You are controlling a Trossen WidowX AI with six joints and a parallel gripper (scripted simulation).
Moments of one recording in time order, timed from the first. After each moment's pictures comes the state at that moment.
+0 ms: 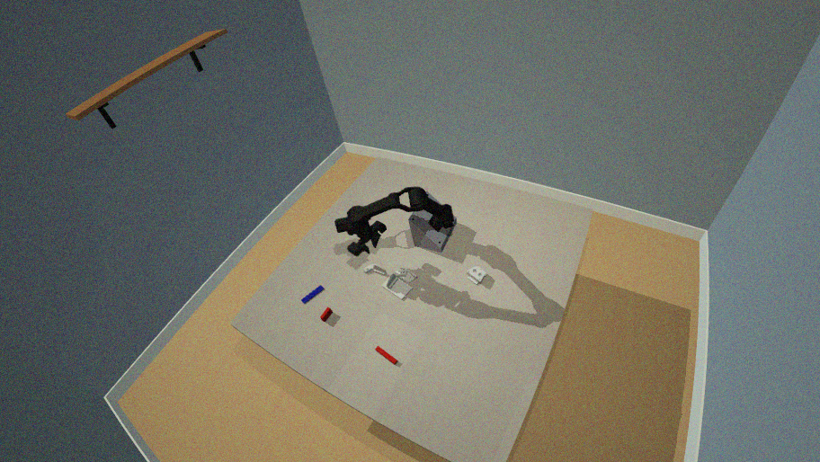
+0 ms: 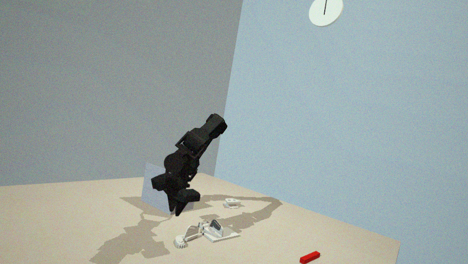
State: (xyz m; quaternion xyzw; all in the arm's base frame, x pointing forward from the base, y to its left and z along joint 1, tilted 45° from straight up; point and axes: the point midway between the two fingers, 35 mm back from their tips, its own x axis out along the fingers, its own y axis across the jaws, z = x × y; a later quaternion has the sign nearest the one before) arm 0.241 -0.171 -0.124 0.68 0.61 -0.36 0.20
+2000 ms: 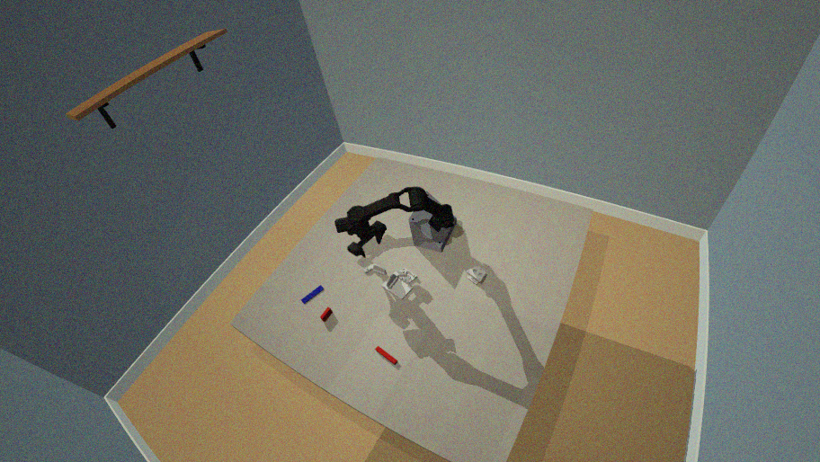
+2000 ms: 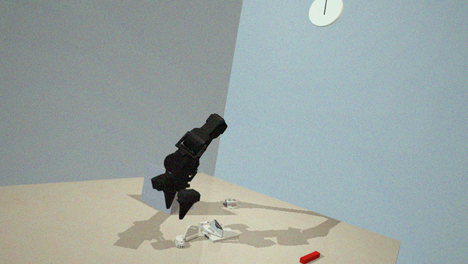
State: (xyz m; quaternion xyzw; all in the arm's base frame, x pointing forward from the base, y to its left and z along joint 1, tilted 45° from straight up) arm 0.241 -0.171 -0.124 0.68 0.61 -0.36 0.20
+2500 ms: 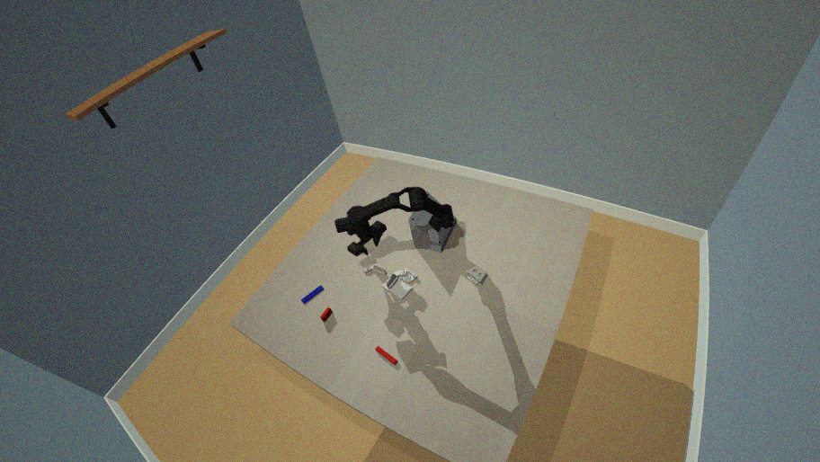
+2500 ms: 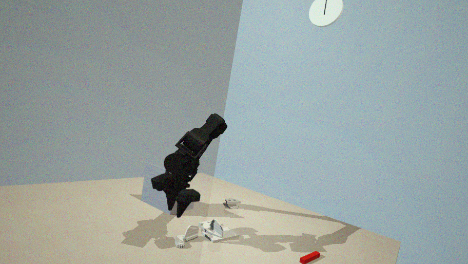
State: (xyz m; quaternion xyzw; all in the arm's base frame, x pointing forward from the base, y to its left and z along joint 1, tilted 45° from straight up) arm 0.241 -0.171 -0.124 0.68 0.61 -0.36 0.20
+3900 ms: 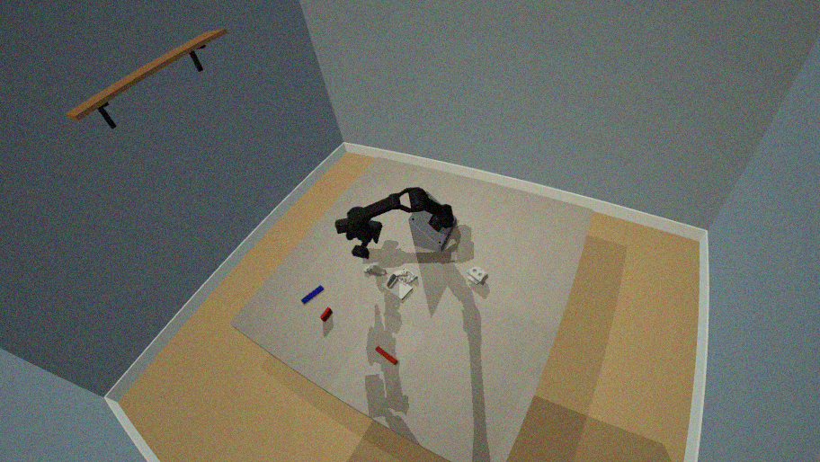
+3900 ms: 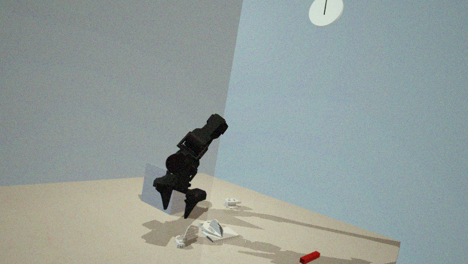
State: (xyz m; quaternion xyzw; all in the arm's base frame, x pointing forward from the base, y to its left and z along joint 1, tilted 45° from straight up) arm 0.243 -0.169 -0.123 0.63 0.67 -0.25 0.31
